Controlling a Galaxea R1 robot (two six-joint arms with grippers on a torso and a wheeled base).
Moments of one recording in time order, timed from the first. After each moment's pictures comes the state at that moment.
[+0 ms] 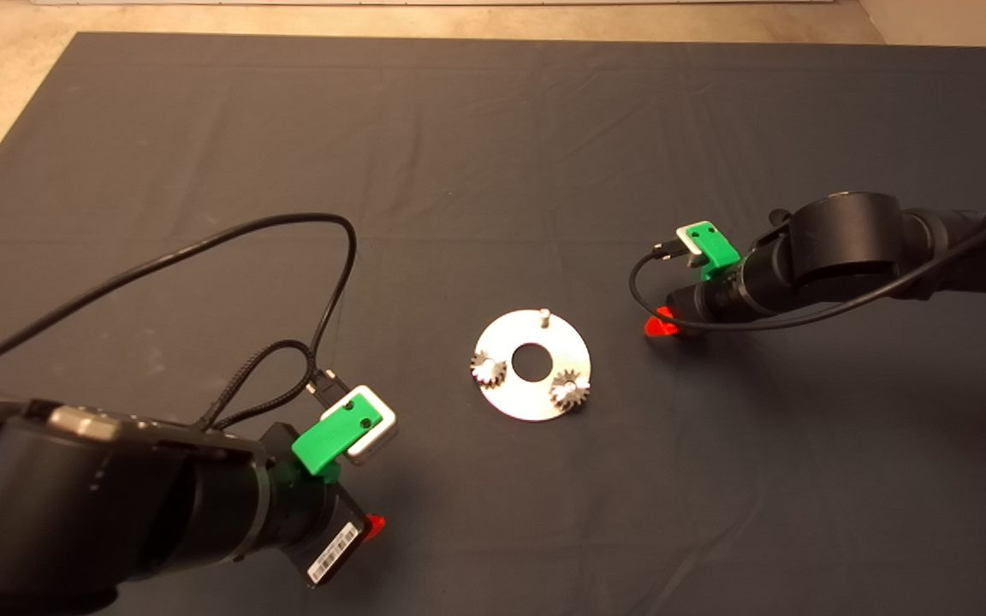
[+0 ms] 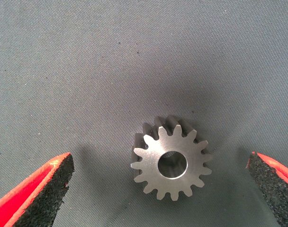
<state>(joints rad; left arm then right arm) -0.19 2.28 -0.35 0.71 1.53 -1.14 0.25 2.37 -0.97 -0.68 -1.43 1.20</state>
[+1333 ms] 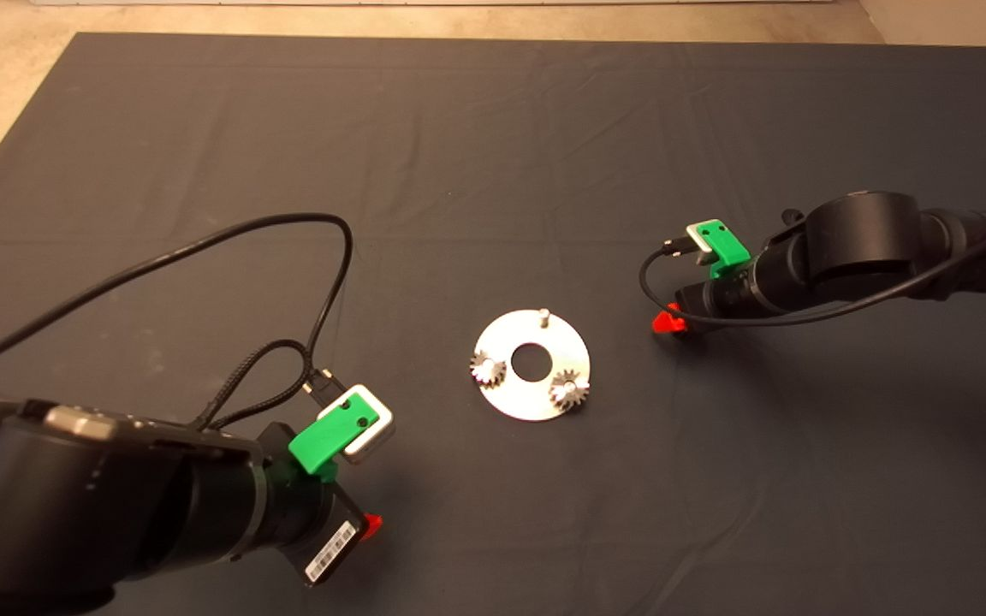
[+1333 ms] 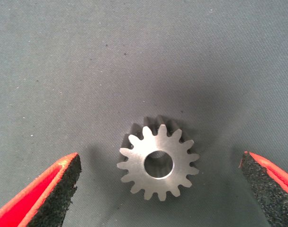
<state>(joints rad) -0.19 2.27 -0.35 0.71 1.53 -1.14 0.25 2.34 -0.97 -0.68 -1.38 1.20</state>
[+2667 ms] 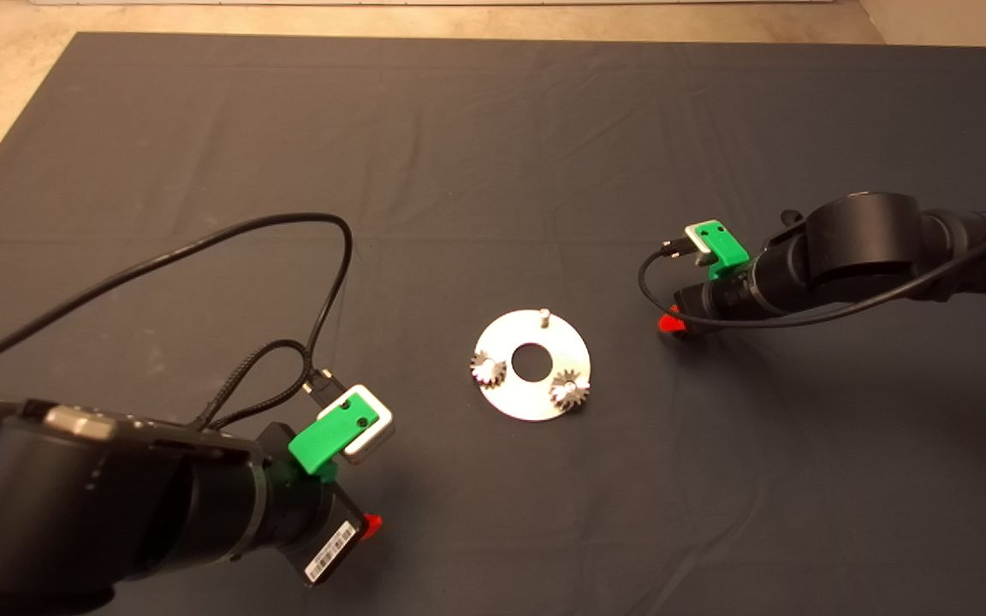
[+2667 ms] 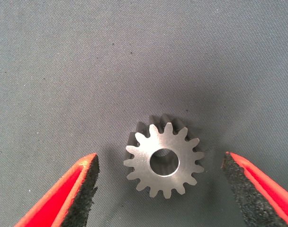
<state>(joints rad) -0.19 2.27 -0.35 0.71 1.53 -1.14 0.25 2.34 -0.96 -0.68 -1.38 1.20</state>
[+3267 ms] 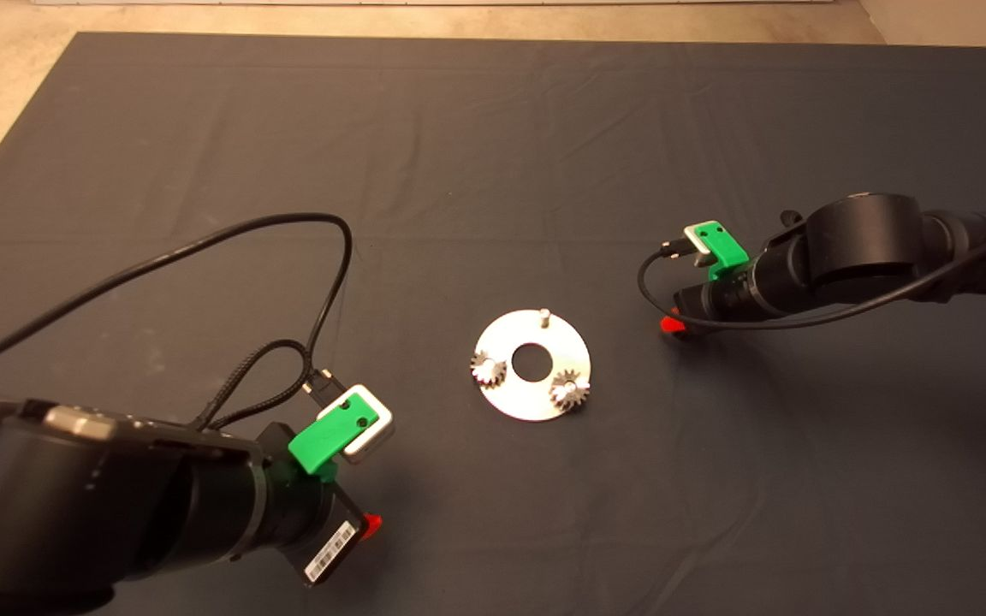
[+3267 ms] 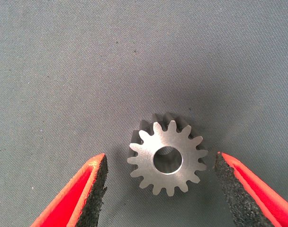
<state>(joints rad) -0.19 2.27 -0.35 0.71 1.53 -1.14 0.25 2.34 -0.96 -0.68 -1.38 1.20</state>
